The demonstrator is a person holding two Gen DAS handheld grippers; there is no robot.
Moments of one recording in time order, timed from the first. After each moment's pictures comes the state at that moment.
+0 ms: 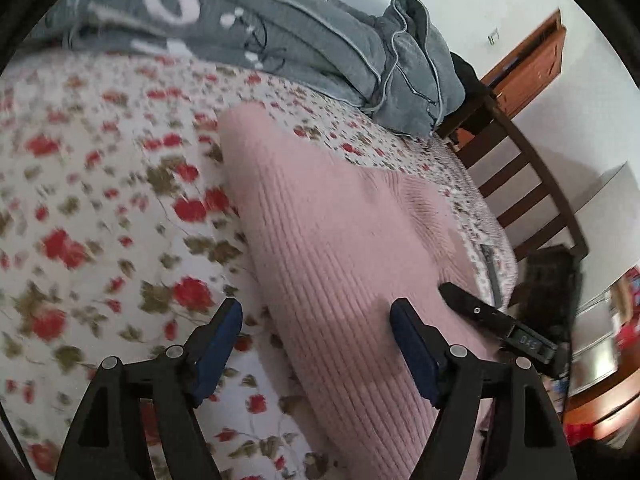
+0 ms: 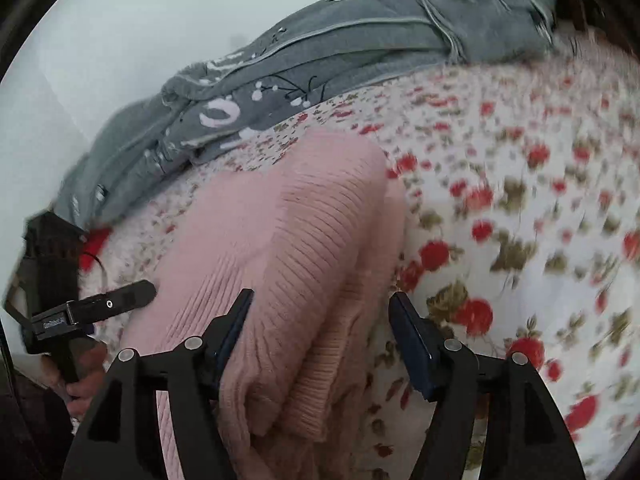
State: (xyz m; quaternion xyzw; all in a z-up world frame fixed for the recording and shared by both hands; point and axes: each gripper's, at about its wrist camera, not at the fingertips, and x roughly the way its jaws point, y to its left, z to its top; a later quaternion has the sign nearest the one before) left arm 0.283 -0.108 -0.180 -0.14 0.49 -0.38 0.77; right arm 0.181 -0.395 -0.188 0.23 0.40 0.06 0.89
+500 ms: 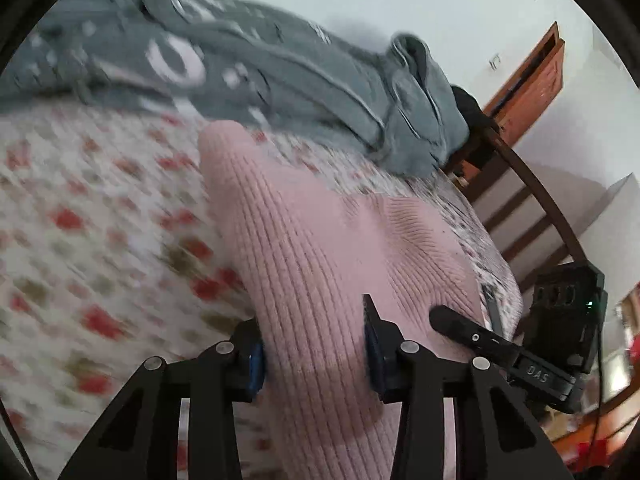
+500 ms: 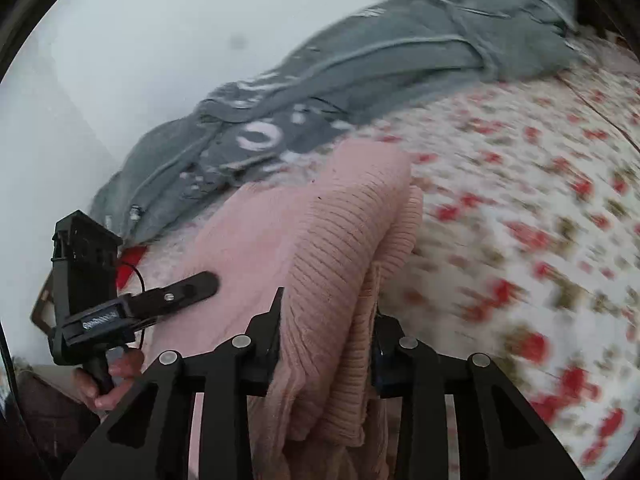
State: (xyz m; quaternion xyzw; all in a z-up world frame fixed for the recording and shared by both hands) left arm 0.300 -0.093 -0.118 -0.12 0.44 -0.33 0.83; right arm 0.209 -0.354 -0.146 0.25 0.36 0.11 0.89
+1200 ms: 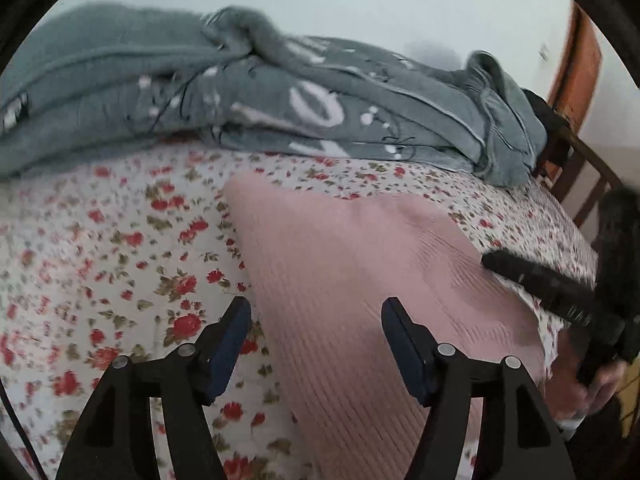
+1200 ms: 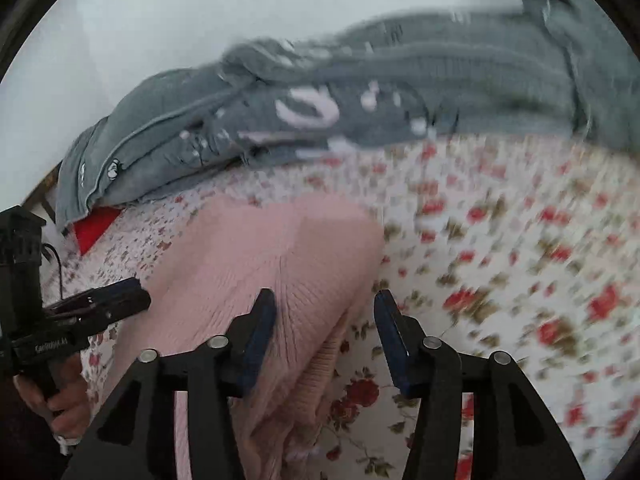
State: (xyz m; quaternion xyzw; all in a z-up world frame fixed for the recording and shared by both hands) left arm 0.319 0.013 -0.123 -0.01 0.40 -0.21 0.89; right arm 0.298 -0.236 -0.152 0.11 0.36 0.09 0.92
